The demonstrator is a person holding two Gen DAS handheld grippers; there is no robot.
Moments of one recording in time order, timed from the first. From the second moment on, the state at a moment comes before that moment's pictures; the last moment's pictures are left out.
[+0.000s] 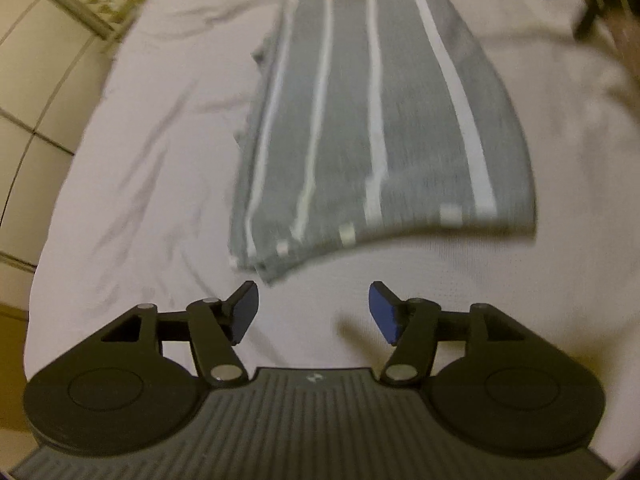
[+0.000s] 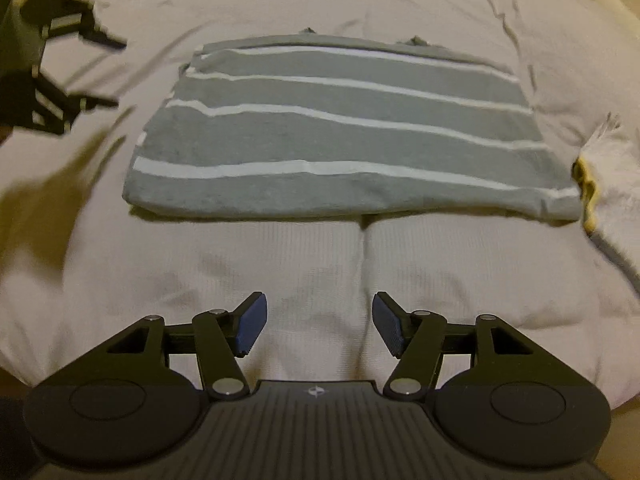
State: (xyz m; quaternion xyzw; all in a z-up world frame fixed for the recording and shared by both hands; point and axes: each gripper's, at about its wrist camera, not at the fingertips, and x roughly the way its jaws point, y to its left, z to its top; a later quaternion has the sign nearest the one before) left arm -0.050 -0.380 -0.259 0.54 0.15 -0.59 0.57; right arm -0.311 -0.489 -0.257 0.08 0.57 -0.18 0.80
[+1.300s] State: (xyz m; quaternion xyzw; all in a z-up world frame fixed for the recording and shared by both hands) left arm -0.210 -0.454 -0.330 0.65 0.15 -0.49 0.56; right arm -0.362 -0.696 -0.372 -0.48 0.51 0.00 0.71
